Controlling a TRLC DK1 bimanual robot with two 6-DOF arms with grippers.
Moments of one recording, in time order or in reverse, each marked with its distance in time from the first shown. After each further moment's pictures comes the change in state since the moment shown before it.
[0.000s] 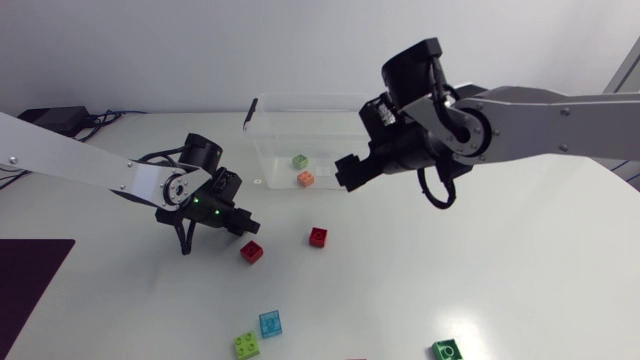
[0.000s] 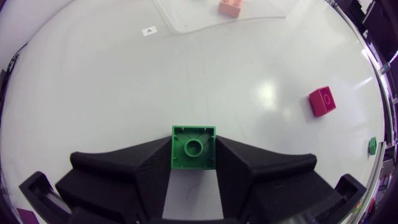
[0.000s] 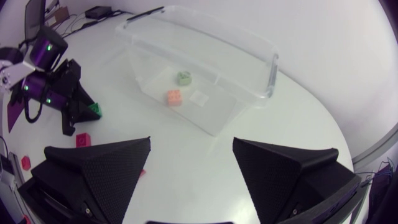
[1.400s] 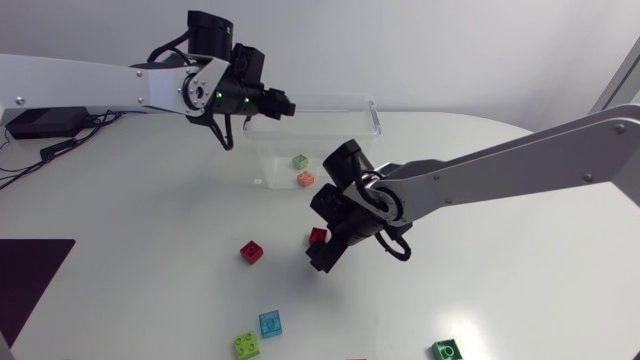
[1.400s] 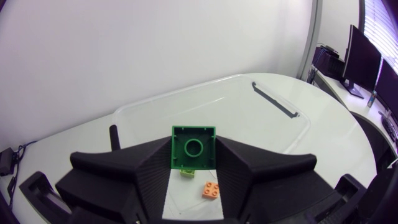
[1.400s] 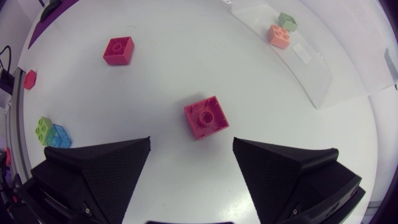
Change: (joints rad) left arm -0.052 0.090 0.570 0.118 0.065 -0.053; right arm 0.124 0.278 -0.072 0.040 -0.177 -0.167
